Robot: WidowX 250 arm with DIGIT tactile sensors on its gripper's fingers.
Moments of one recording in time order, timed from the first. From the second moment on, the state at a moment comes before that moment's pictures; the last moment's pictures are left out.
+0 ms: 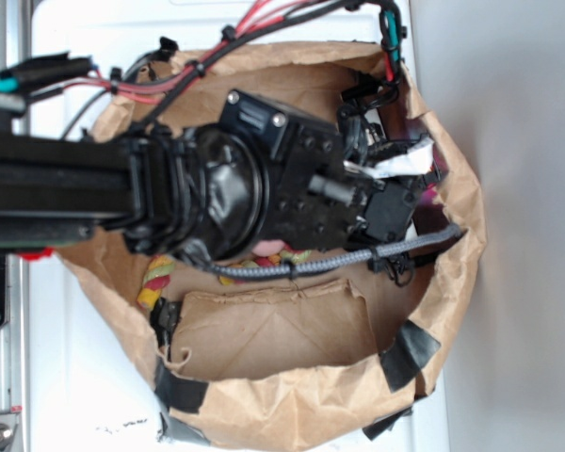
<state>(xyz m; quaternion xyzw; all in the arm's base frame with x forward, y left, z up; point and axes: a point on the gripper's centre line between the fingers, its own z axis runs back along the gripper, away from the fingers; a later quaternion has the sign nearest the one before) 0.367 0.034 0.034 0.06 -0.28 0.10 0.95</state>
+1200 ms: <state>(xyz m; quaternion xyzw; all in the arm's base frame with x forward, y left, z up) 0.298 0.039 0.122 -0.02 -0.12 0.08 0.99</state>
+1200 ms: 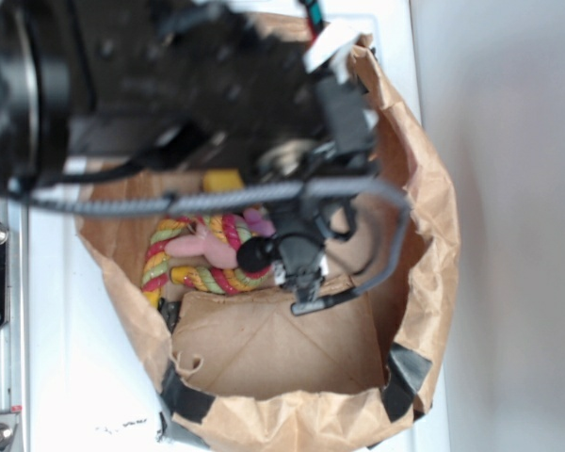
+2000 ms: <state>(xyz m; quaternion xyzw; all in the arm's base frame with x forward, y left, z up) 0.259 0.033 0.164 -0.02 -0.06 0.04 1.00</state>
